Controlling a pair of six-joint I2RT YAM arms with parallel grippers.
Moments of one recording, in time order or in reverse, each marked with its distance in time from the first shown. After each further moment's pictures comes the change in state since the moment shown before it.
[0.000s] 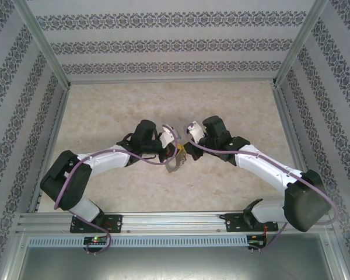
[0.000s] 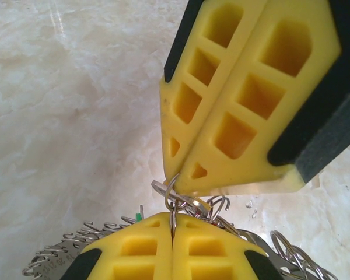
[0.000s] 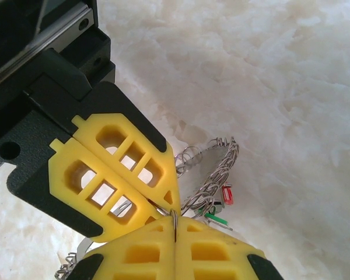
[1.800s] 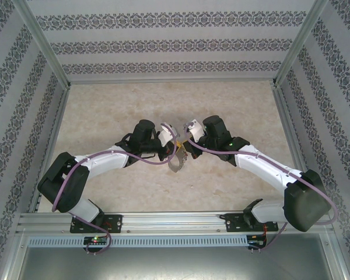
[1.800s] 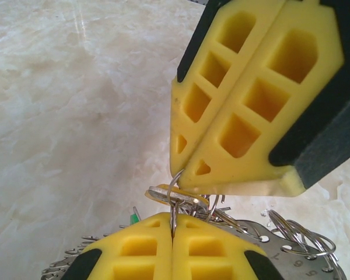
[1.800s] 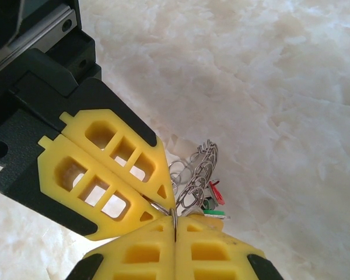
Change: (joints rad) left arm 0.000 -0.024 -0.004 0.008 -0.064 -0.022; right arm 0.000 0.001 -0.008 0.053 0.023 0.000
